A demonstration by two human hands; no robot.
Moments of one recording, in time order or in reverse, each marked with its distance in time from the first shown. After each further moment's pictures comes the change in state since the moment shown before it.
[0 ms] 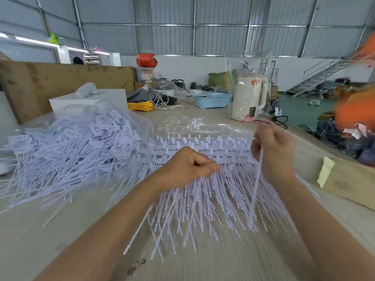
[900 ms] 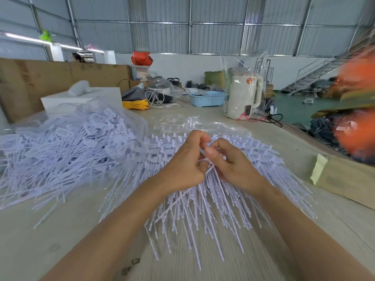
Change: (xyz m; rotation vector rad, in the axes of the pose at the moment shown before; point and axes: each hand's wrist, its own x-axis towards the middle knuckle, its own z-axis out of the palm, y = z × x) left_hand 0.004 0.013 0.013 0.264 0.154 0.120; right_hand -0.023 0.018 0.025 -0.310 -0.586 -0.018
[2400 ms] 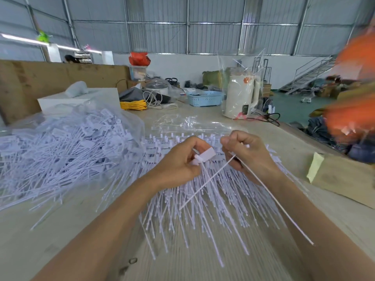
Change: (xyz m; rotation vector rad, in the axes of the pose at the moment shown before) left_hand -0.008 0.002 -0.013 -0.206 -0.121 -0.129; right_hand -0.001 -0.007 -0.030 0.398 0.114 0.060
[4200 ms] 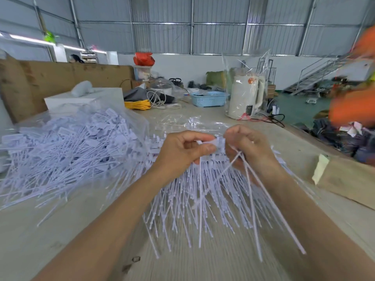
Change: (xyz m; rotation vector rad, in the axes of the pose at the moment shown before) left_hand 0.008 0.008 0.001 -0.247 0.323 0.143; right_hand 0.000 -0.021 0.012 0.034 0.060 0.052
